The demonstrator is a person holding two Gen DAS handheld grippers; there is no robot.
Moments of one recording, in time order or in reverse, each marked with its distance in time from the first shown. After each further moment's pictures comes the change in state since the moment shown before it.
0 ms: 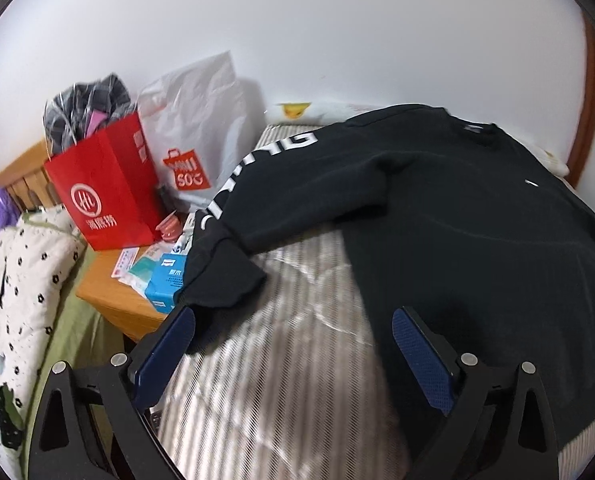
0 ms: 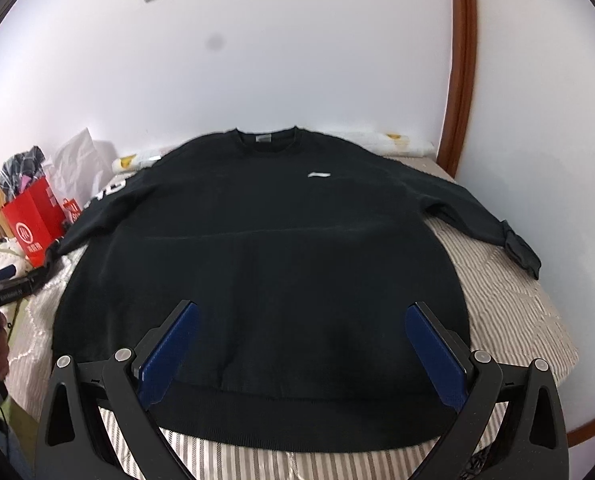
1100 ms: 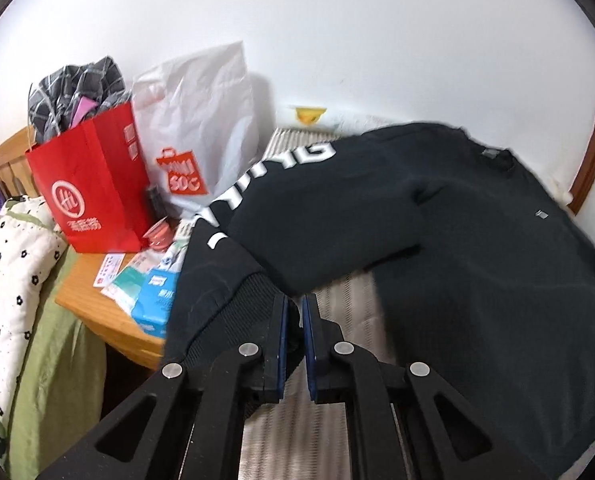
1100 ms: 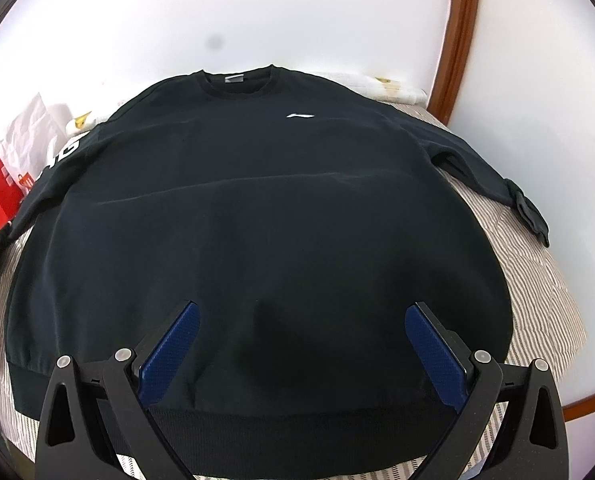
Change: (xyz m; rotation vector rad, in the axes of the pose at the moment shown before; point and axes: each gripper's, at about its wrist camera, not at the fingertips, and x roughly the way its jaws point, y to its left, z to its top) left arm 0.026 0.021 0.037 -0.054 -0.010 -0.088; right arm 0.066 0.005 -0.004 0.043 0.176 -0.106
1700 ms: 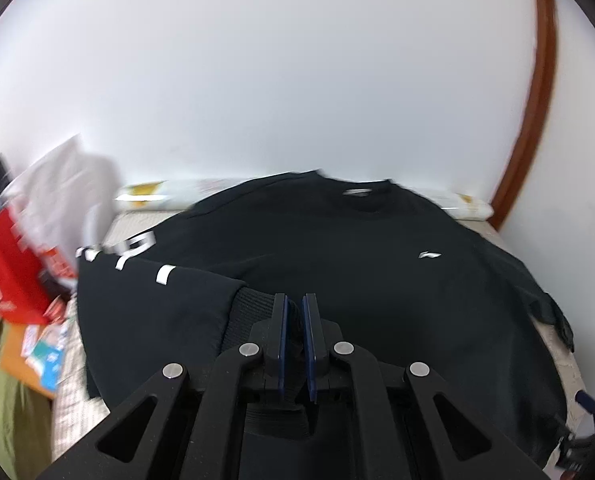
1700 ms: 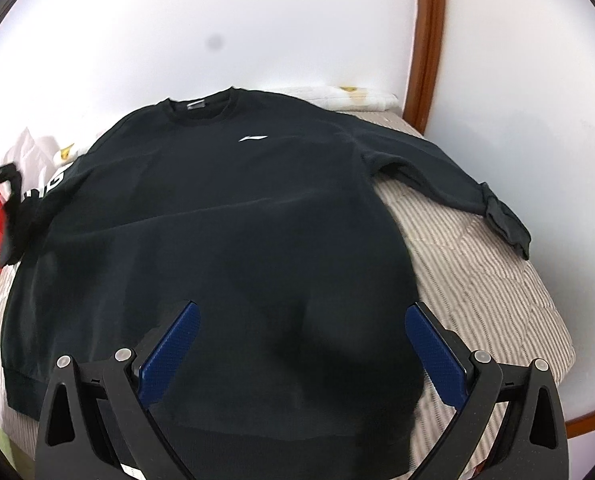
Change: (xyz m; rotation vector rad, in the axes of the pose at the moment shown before) left arm -0.003 -0.202 0.082 0.135 -0.063 -0.206; right arm 0.005 -0.088 0.024 0.040 -0.051 0.035
